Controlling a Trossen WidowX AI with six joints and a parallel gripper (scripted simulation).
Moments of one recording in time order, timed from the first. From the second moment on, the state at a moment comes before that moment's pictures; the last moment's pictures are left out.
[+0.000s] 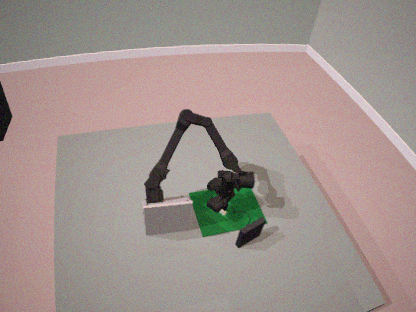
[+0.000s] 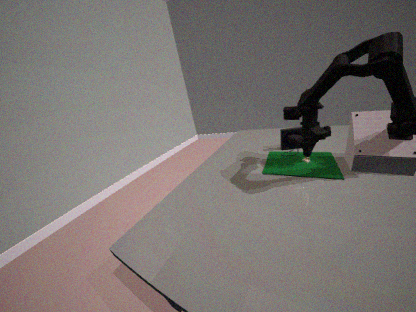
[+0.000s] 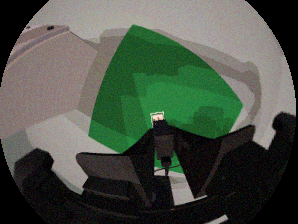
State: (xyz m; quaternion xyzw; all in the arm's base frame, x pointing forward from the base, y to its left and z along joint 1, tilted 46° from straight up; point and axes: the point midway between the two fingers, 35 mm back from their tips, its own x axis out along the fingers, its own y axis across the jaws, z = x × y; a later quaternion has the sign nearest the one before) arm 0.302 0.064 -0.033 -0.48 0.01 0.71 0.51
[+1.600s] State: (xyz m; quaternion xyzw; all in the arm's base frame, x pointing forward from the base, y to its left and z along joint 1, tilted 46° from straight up) arm 0.302 0.068 -0.036 -0.48 0.01 0.71 0.51
